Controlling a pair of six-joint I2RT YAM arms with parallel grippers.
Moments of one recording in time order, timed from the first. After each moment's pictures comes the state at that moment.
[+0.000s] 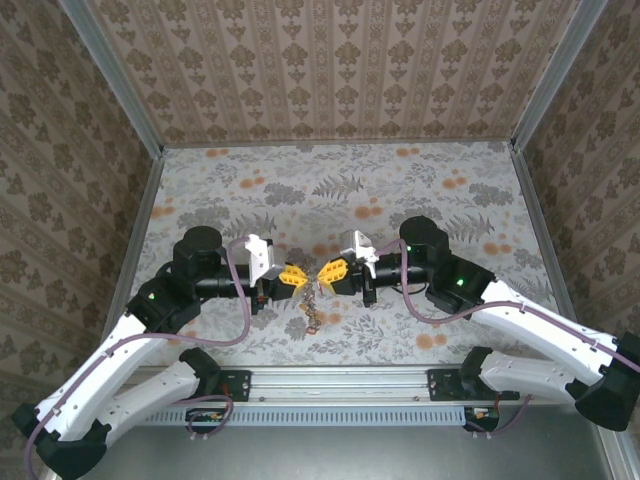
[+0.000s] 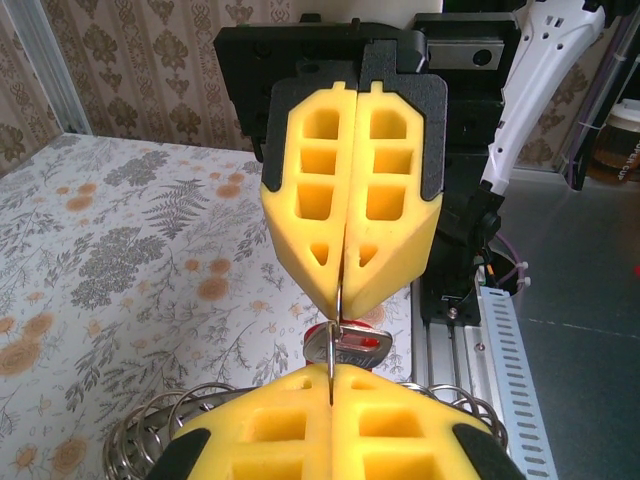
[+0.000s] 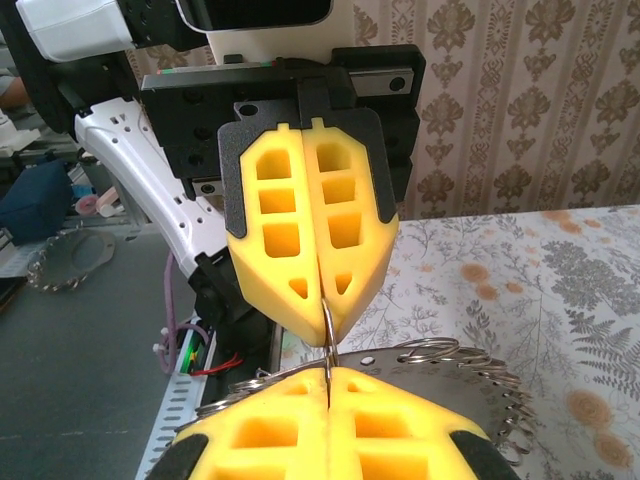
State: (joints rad) left arm -0.75 0.74 0.89 -0.50 0.74 0.20; right arm 0.84 1.03 0.90 -0.08 -0.66 -0.10
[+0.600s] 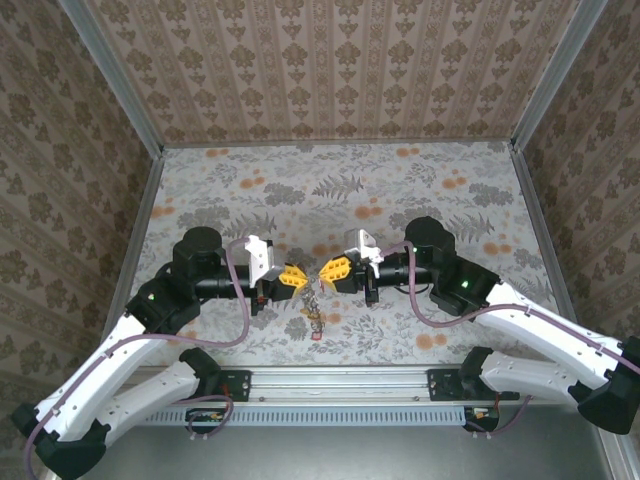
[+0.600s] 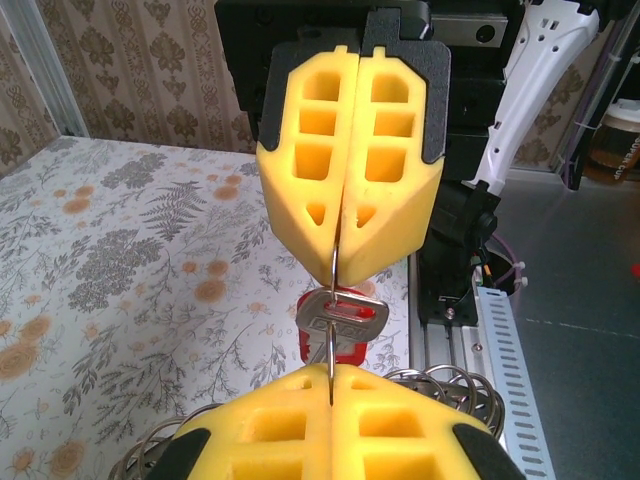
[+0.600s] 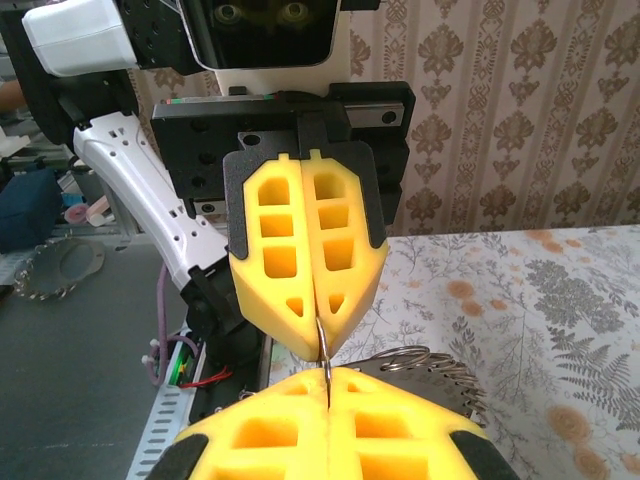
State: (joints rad) left arm -0.75 0.74 0.89 -0.50 0.74 0.20; right arm 0.84 1.01 0.90 -0.07 -0.64 -0.11
